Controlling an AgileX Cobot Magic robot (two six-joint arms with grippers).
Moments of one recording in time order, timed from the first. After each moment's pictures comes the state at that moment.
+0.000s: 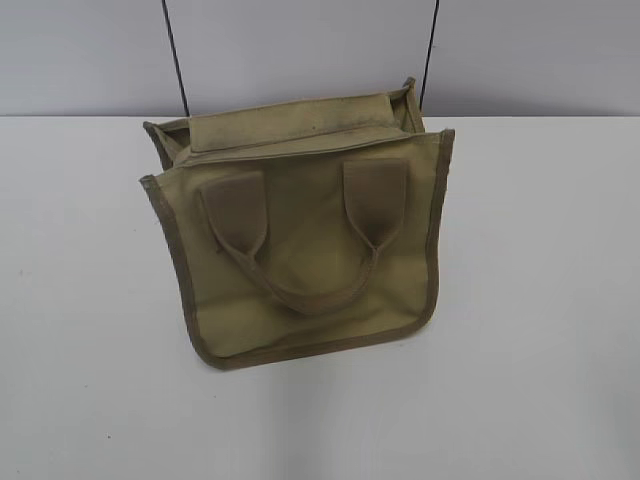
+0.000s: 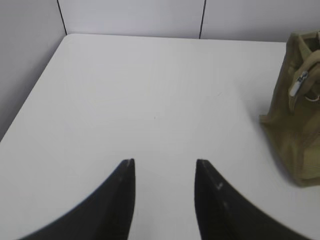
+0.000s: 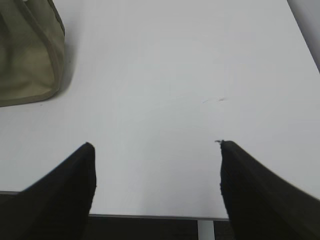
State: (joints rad) left arm -0.06 -0.01 -0.54 0.04 1.02 -0.05; right arm -0.04 0.00 -0.47 0.12 1.09 -0.12
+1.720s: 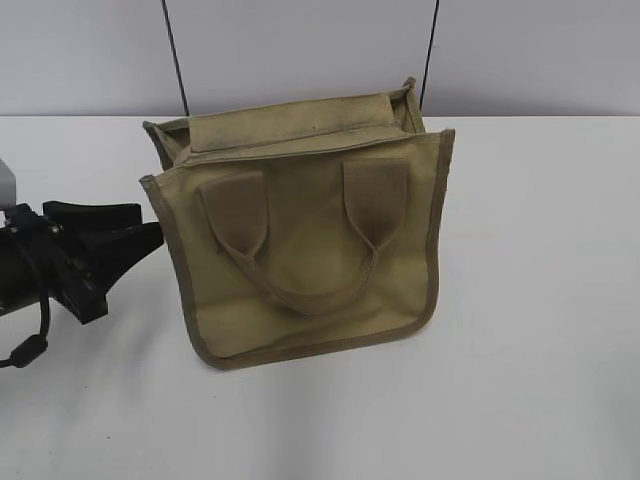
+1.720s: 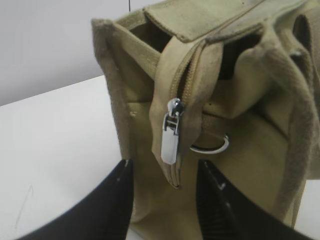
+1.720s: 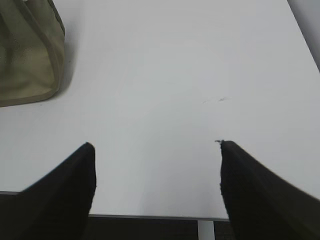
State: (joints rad) left arm -0.06 1.73 -0.33 0.79 -1.20 -0.18; right arm -0.04 0.00 -0.47 0.12 1.09 -0.12
